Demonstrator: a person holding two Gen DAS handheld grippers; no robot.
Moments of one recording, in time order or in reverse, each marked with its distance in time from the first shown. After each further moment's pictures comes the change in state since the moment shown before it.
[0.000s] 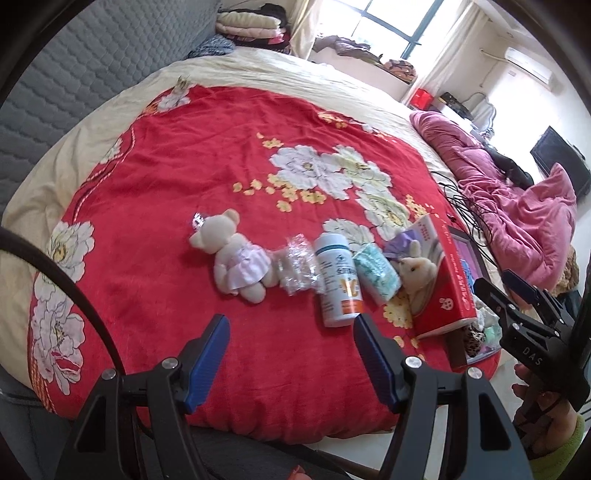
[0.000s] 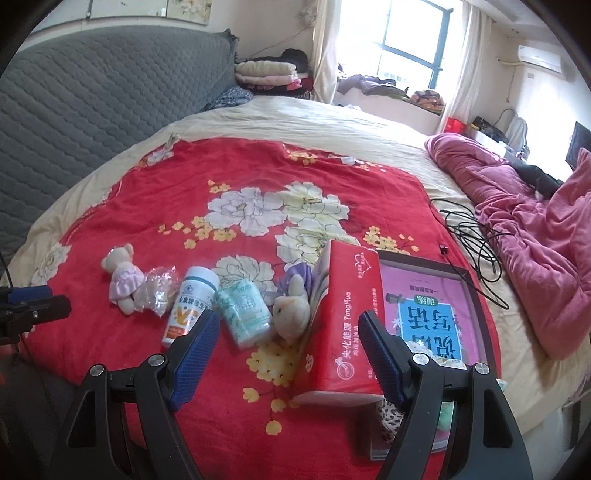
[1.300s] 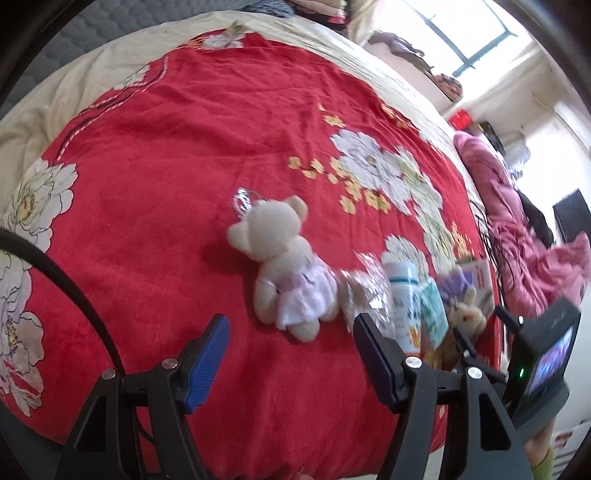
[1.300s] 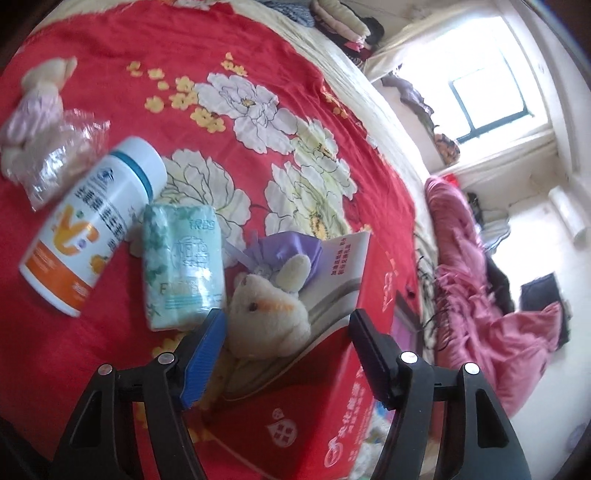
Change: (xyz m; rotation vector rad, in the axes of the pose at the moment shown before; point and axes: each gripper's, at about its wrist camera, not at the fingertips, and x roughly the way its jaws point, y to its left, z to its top) left arm 0.083 0.071 0.027 -0.251 0.084 -0.035; right arm 0.144 0.056 -0.011 -0.580 0.237 -0.369
